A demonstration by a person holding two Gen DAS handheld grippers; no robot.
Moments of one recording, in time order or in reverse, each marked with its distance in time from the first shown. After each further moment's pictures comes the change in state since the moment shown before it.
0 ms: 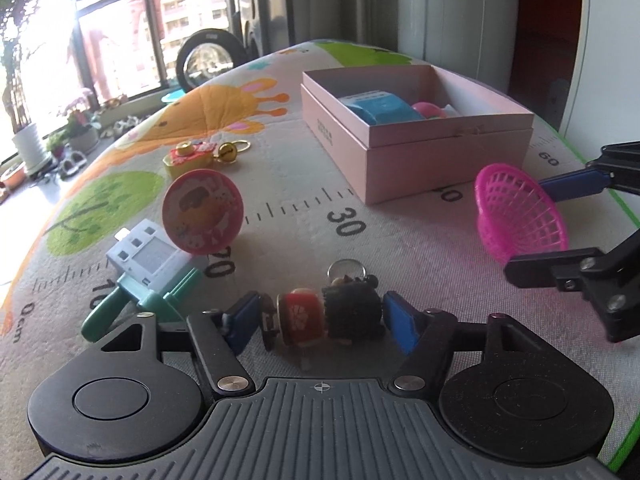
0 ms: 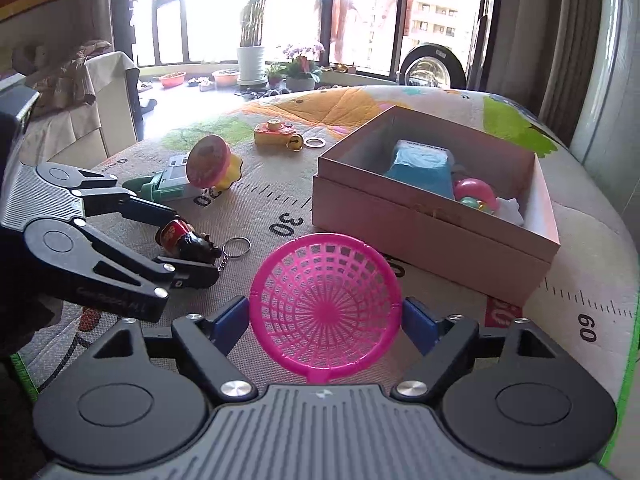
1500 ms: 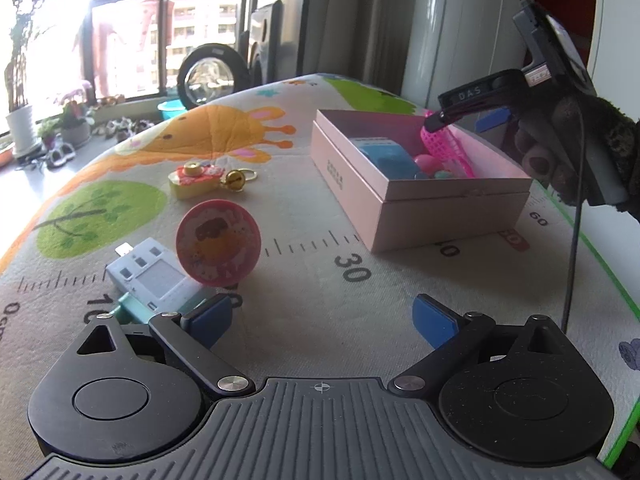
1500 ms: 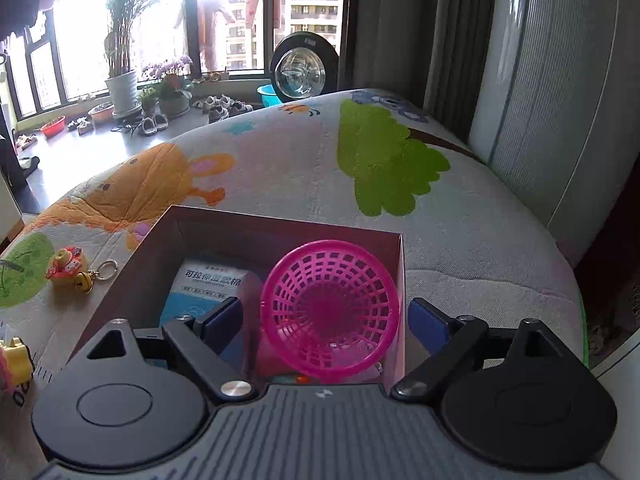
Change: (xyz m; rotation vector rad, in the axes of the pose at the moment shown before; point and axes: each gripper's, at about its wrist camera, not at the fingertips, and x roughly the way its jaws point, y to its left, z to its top) left arm -0.008 0.032 0.008 -0.117 -0.108 -0.091; right arm 0.102 -0.140 0.121 0.251 0.021 -0.270
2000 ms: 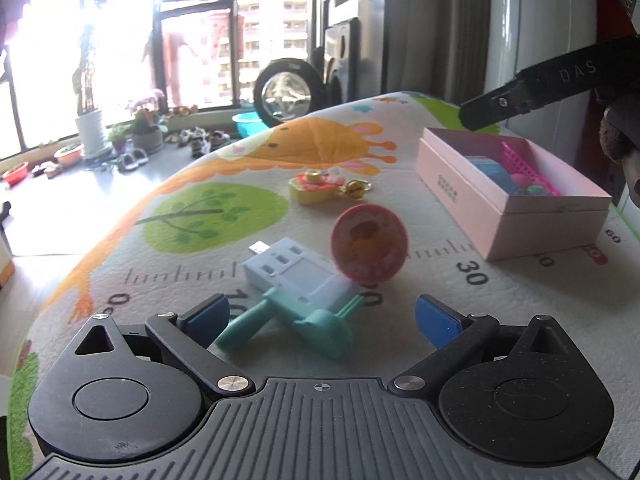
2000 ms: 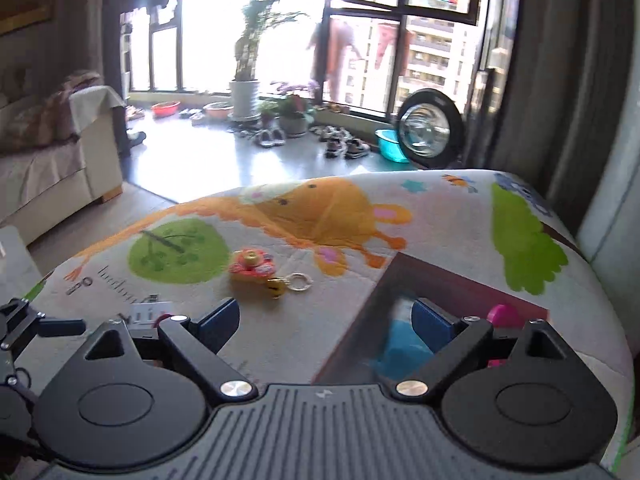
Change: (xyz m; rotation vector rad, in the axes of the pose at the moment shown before) left arm -0.024 0.056 -0.010 -0.056 -0.043 0.228; right arm -0.065 0.155 -0.006 -0.315 -0.091 0.312
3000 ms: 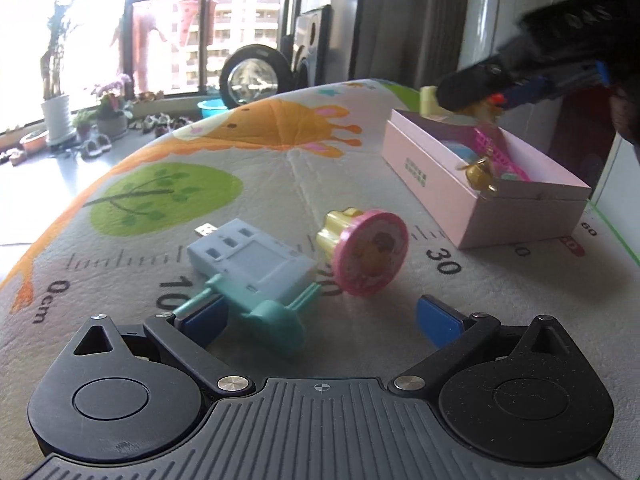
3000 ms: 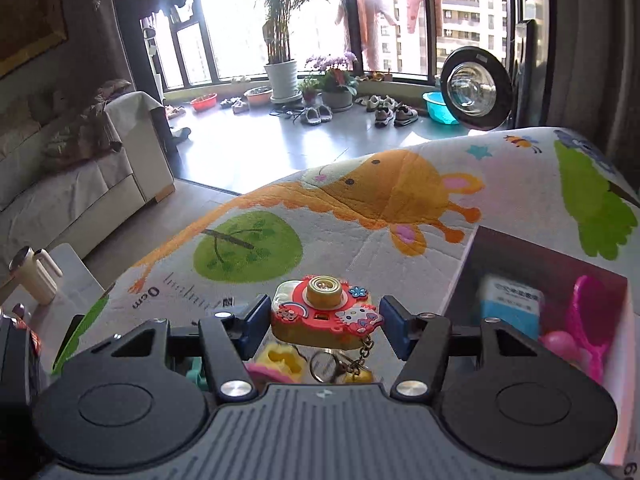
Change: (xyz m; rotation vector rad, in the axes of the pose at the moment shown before) left arm 0.026 -0.017 -0.005 0.004 0.030 -0.141; right arm -0.033 -0.013 -0.020 0.143 0.067 0.098
